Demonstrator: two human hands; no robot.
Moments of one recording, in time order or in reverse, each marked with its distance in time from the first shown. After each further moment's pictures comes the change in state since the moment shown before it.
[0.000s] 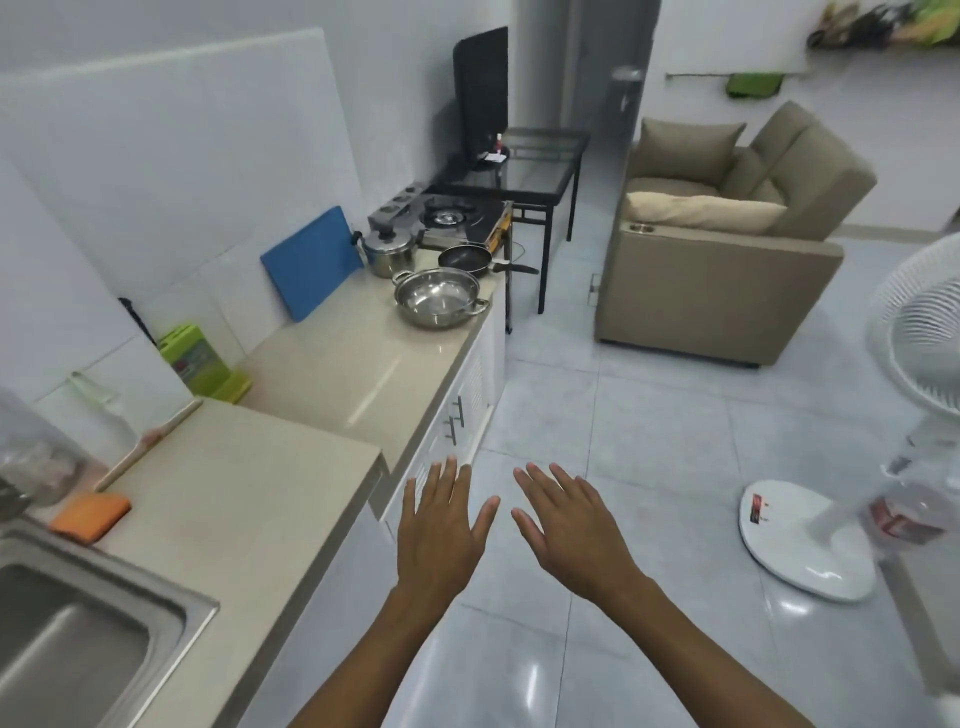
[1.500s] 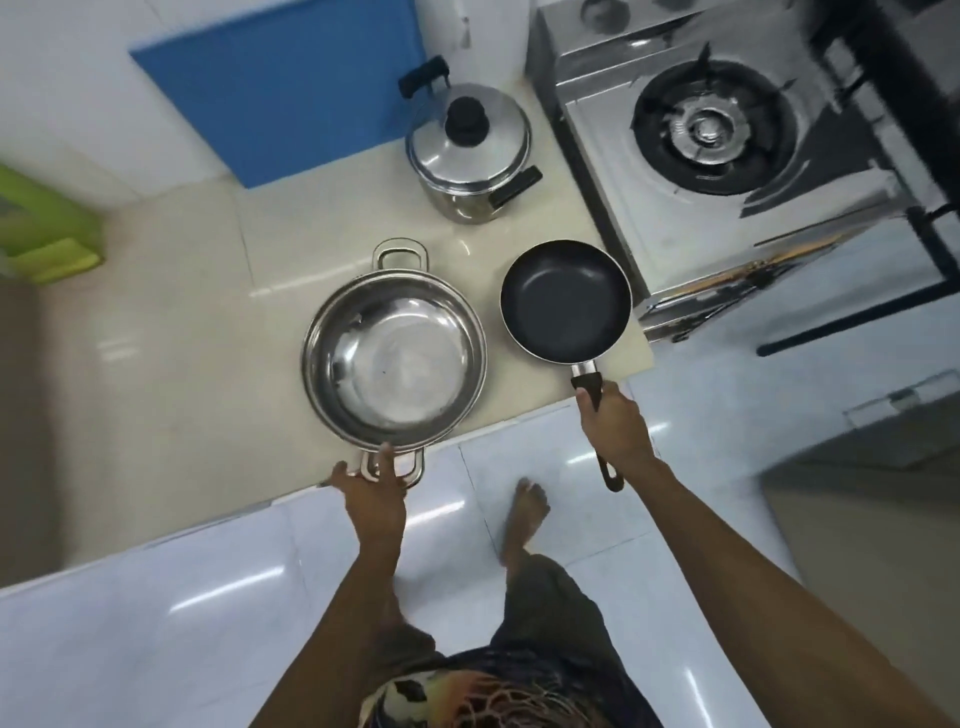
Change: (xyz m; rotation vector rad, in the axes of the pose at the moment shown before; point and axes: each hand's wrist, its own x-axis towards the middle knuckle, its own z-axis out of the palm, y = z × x) left_hand 0.799 -0.004 0.281 -1.013 0.762 -1.920; right_hand 1.017 0.423 0.180 0.270 -0.704 -0.040
